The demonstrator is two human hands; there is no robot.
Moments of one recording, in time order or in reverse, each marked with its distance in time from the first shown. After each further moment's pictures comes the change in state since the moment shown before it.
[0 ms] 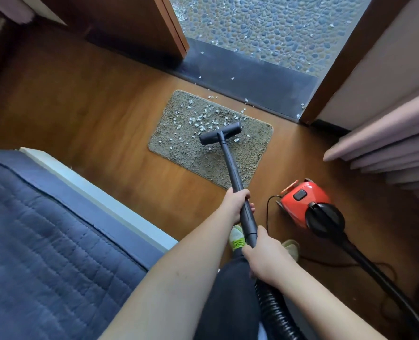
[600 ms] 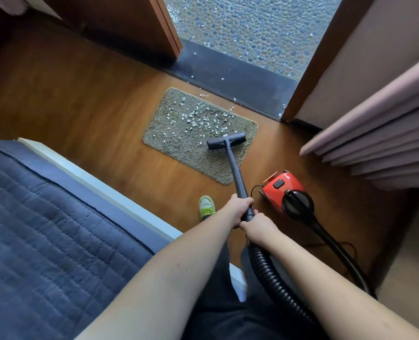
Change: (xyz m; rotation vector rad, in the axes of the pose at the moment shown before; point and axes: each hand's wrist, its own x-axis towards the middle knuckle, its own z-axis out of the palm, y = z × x) left_hand -0.109 -0.026 0.030 0.119 -0.065 -0.075; right_hand -0.031 0.020 -0.019 0.131 -0.003 0.076
